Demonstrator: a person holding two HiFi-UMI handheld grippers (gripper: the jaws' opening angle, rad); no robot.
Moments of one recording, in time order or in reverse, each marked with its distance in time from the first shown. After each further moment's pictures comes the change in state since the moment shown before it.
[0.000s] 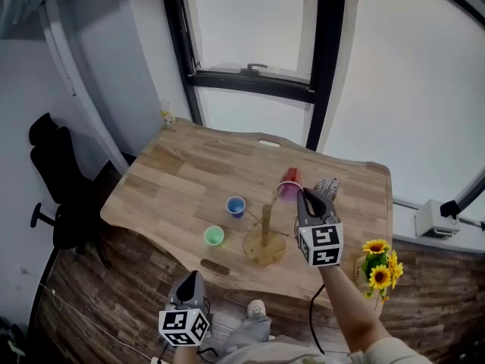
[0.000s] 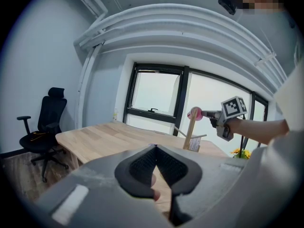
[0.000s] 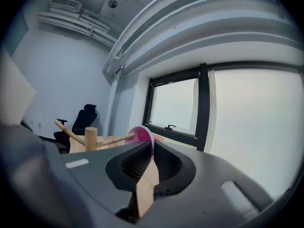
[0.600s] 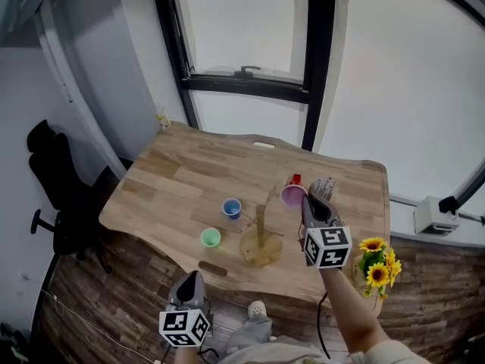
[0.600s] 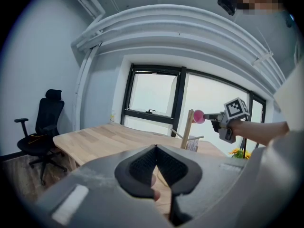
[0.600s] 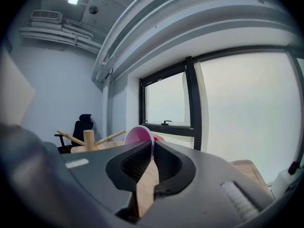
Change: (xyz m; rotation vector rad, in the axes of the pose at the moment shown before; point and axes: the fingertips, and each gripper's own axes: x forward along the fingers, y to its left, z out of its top) left arm 0.002 -0.014 0.005 0.020 -0.012 -0.016; right arm -0.022 -0.025 -0.017 0.180 0.015 -0.024
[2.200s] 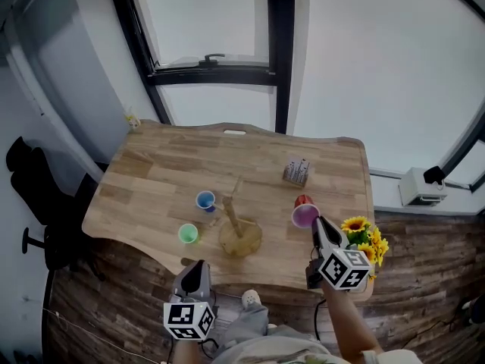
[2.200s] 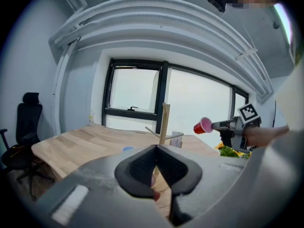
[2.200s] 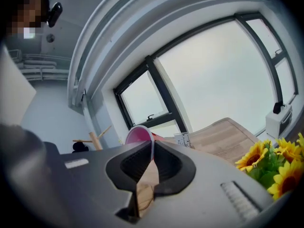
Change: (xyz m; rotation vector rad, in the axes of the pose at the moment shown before) left arm 0.040 -0.079 0.000 0.114 0.044 -0.178; right arm -0.118 -0.068 -0.065 0.439 0.001 -0.121
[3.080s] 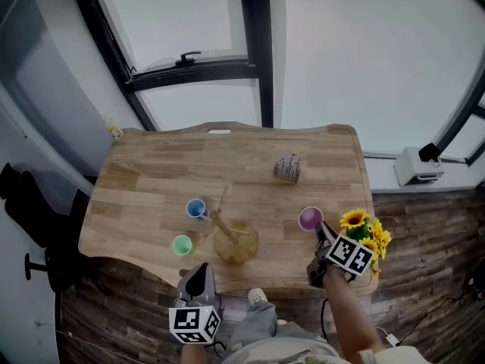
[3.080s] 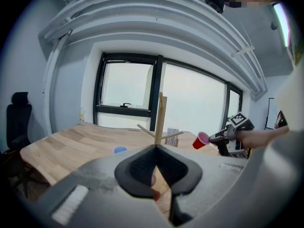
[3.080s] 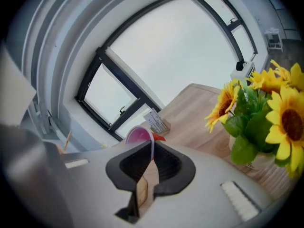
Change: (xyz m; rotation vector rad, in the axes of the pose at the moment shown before) left arm 0.044 -0.009 -0.003 0.036 0.046 -0.075; right arm 0.014 -0.090 -0.068 0.422 0.157 -0.248
